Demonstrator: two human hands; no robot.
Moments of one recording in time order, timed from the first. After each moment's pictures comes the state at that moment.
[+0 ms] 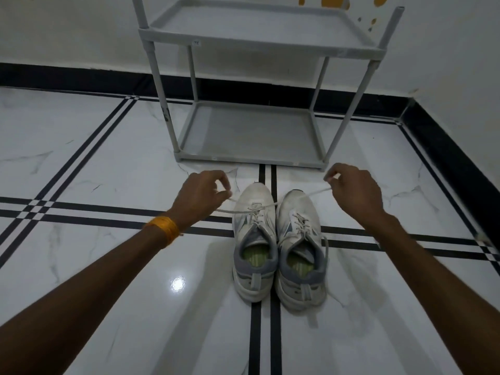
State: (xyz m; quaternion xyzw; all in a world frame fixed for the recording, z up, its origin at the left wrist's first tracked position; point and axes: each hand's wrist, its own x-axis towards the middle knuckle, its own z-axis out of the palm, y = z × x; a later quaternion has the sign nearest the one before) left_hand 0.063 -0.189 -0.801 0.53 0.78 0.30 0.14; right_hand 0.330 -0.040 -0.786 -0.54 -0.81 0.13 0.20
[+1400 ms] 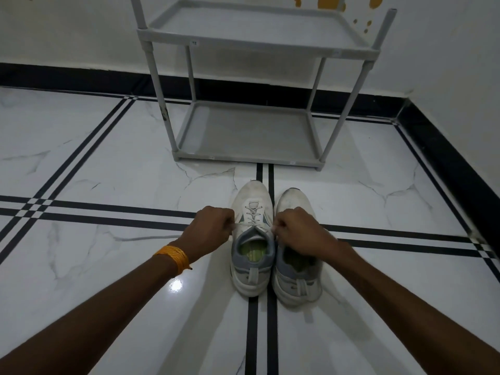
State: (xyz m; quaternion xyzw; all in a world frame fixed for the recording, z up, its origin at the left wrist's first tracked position) left_hand 0.092 -0.209 -0.855 0.62 0.76 0.16 0.14; right_hand 0.290 -0.109 -0.833 -0.39 -0.89 0.22 0.00
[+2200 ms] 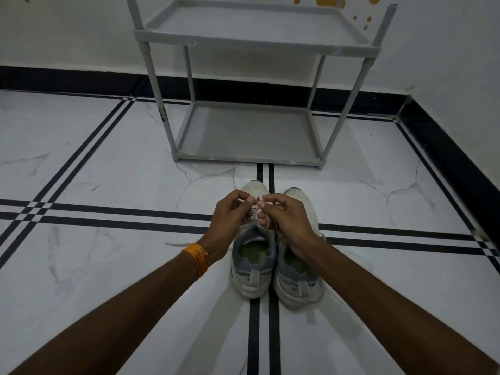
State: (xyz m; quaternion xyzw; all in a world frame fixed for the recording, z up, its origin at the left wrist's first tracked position) left_hand 0.133 -0.190 -0.844 0.36 0.64 0.56 0.38; right_hand 0.261 -0.122 -0.833 -0.41 -0.56 0.65 0.30
